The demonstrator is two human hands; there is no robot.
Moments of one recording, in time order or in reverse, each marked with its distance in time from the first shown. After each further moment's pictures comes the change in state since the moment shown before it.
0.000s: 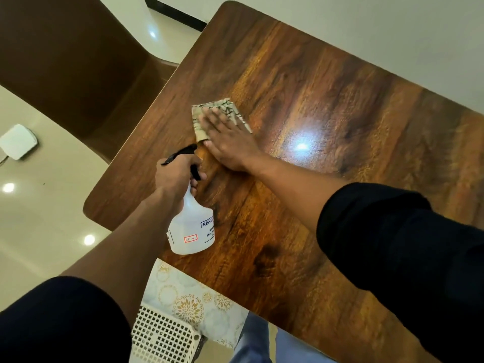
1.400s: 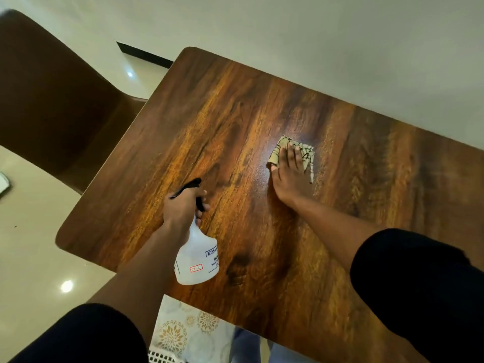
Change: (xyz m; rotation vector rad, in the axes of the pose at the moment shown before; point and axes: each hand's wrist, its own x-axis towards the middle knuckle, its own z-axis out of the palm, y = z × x) left_hand -0.049 -0.030 0.056 0.025 -0.125 0.004; right_hand -0.177 0.125 0.005 0.207 0.139 0.686
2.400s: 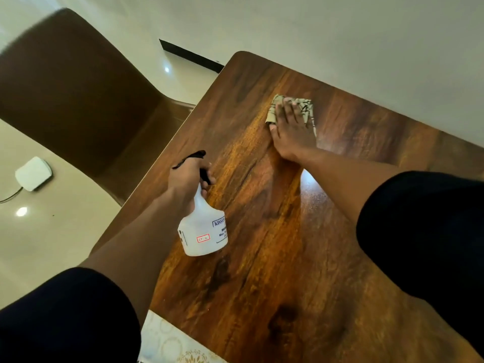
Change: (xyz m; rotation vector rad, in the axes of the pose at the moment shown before) left_hand 0.103 0.104 -0.053 -0.040 0.030 -0.003; right_hand 0.184 -0.148 -0.020 -0.121 -0.002 -0.250
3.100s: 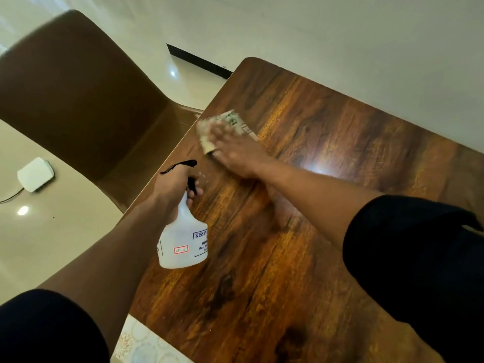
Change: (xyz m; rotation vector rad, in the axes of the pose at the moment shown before) left_hand 0.019 0.008 -0.033 0.093 0.031 -0.018; right_hand 0.011 -0.114 0.029 -0.166 -0.128 -0.564
